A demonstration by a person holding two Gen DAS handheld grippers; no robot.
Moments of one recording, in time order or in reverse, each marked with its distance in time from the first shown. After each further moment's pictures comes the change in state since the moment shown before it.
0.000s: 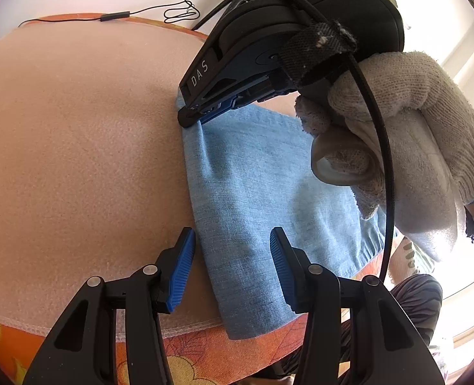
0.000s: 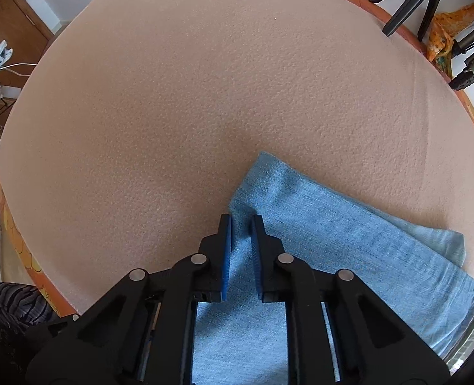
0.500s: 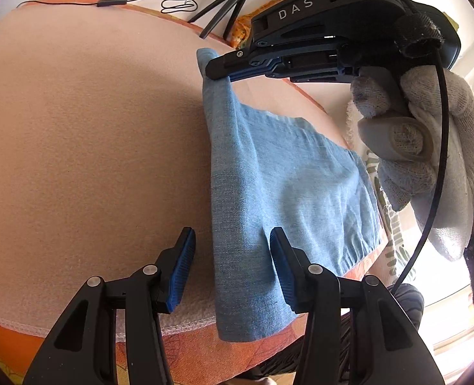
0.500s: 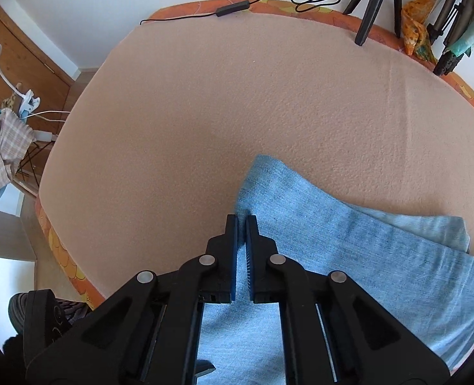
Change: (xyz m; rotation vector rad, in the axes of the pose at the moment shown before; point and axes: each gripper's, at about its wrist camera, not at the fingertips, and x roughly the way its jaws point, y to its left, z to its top) left arm 0.002 0.001 0.001 -0.055 0.012 -0.089; right arm -0.063 -0.054 -0.028 0.112 -0.136 0.168
